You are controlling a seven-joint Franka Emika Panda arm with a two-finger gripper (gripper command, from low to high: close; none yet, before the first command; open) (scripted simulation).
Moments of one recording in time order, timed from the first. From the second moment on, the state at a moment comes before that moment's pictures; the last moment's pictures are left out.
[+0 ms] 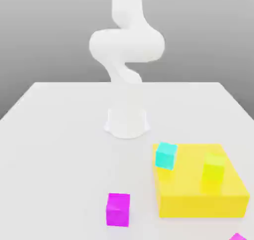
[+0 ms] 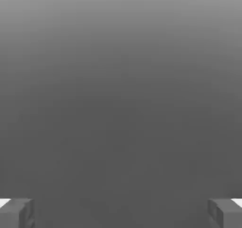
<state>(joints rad) 0.02 -0.71 0.01 -2.28 0.00 2.32 0.78</state>
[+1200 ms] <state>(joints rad) 0.28 0.61 0.12 -2.04 -0.15 2.64 0.63</state>
